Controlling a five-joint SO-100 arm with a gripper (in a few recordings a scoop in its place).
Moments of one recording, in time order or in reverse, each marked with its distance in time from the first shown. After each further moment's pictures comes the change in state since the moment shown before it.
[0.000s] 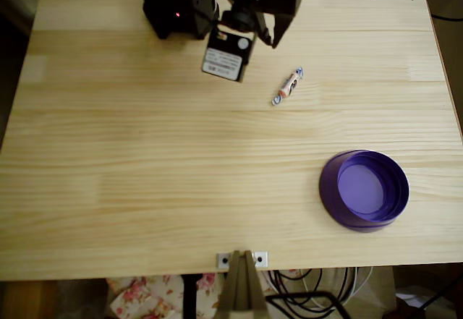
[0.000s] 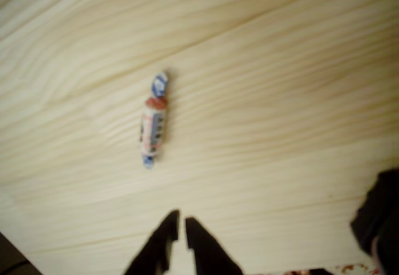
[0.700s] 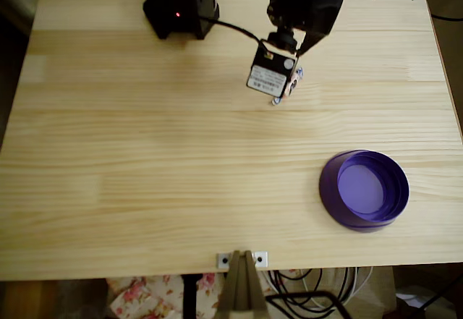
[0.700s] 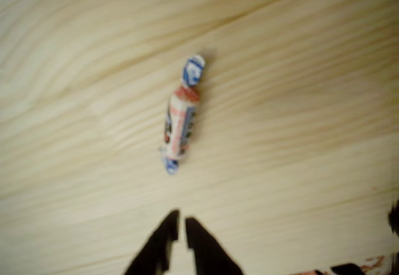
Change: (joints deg) arm -5.2 -23.4 -13.3 -5.0 3.7
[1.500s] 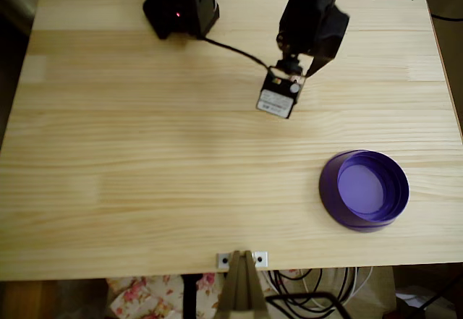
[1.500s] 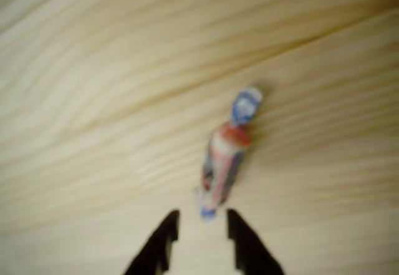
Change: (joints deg) arm 1.9 -7.8 3.3 -13.7 0.2
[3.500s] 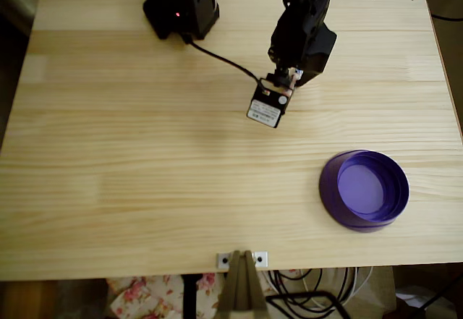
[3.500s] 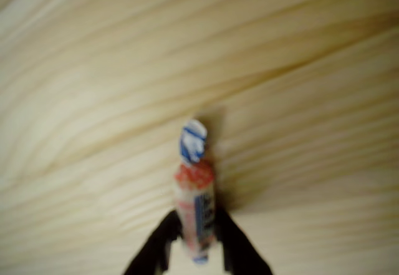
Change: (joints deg) arm 2.3 -4.7 4.2 -7.6 -0.1
